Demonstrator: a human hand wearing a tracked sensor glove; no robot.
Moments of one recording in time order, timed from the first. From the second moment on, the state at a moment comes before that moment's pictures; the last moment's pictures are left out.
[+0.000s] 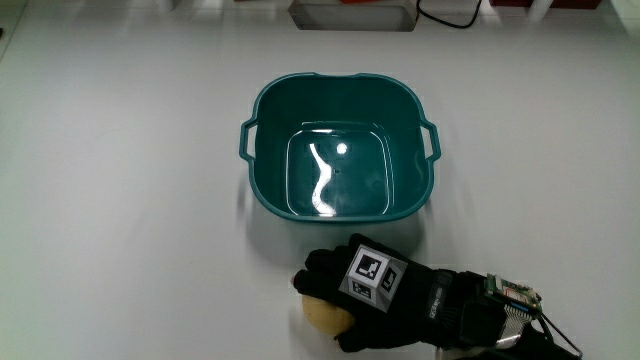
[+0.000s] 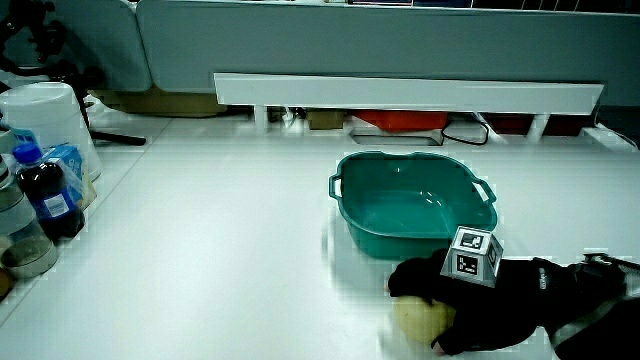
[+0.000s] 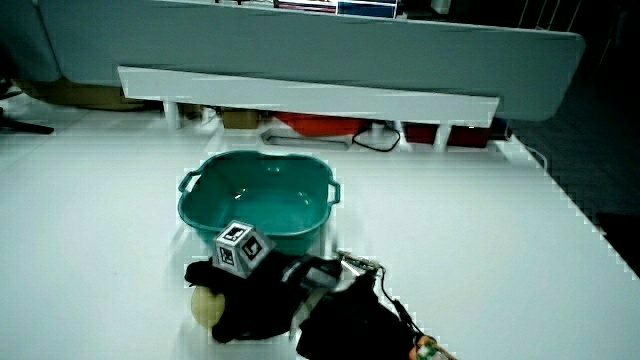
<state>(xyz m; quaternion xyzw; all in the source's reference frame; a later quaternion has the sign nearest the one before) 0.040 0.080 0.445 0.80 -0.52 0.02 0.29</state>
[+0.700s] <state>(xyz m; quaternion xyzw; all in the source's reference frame) 0.039 0.080 0.447 0.81 -0.52 0.01 0.27</state>
